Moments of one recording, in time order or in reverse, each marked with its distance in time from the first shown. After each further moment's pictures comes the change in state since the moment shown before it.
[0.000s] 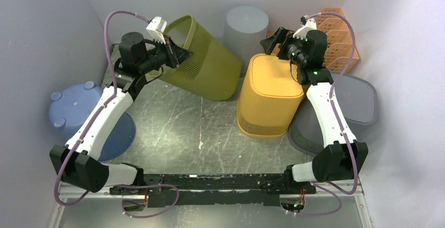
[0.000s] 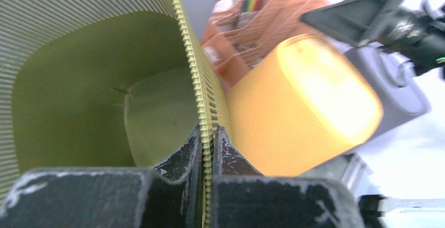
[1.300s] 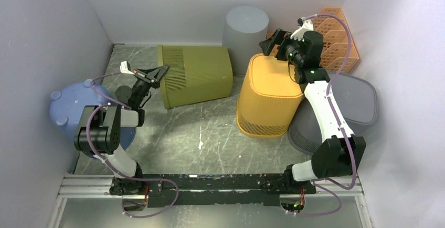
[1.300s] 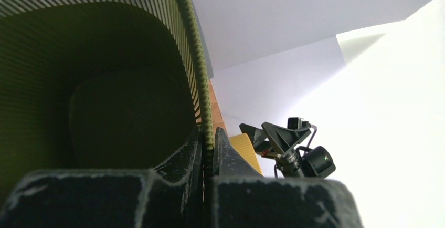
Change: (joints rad) left arm 0.320 0.317 -0.861 1.630 0.036 -1.212; right arm 0.001 0.029 -0.024 0.021 0.005 -0.008
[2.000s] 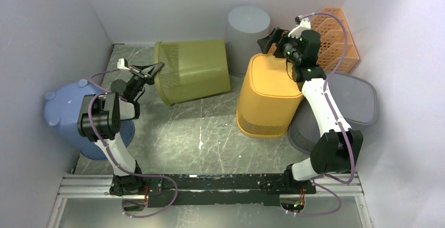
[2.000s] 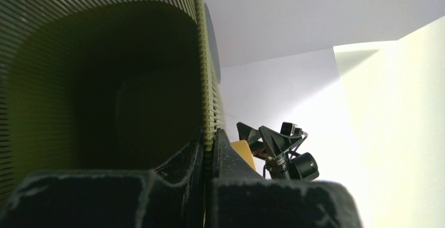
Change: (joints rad) left arm 0.085 0.216 0.177 0.006 0.153 -0.096; right arm 0.006 0.050 0.001 0.087 0.000 -0.019
